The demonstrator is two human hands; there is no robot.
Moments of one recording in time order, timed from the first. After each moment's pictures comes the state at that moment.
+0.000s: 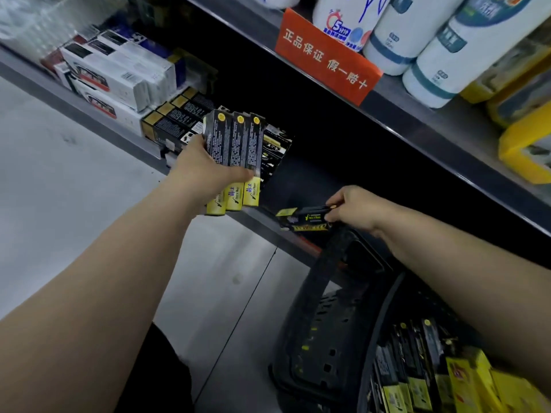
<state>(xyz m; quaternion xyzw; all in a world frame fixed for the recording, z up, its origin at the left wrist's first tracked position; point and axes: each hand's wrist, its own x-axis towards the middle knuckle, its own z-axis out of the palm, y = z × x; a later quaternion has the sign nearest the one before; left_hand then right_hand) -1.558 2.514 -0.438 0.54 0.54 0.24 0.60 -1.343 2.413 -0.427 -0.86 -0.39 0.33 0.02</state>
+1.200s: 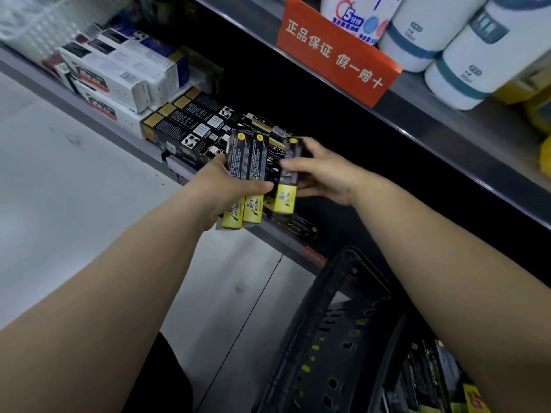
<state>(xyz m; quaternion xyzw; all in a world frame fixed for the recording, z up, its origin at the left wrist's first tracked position) -1.531 2.520 -0.456 0.49 0.52 0.16 0.68 -1.340 2.491 -0.452 -0.67 -0.35 0.57 0.31</state>
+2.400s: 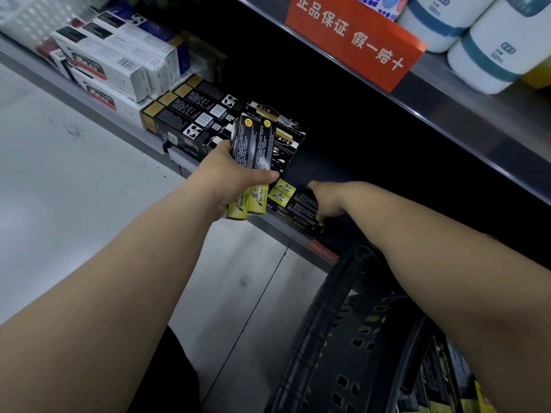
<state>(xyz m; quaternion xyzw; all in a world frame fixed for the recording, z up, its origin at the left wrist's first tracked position) -1.526 2.523 -0.462 0.50 0.52 0.19 0.67 -1.323 2.490 -0.511 -0.73 -0.53 0.34 -0.25</state>
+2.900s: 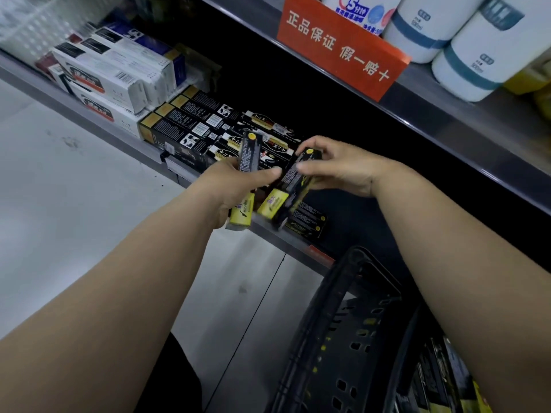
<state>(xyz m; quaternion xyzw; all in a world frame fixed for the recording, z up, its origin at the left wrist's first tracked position) -1.521 2.521 -0.455 0.46 0.53 0.14 0.70 -1.315 2.489 -0.444 -0.66 -0.42 0.57 0.25</state>
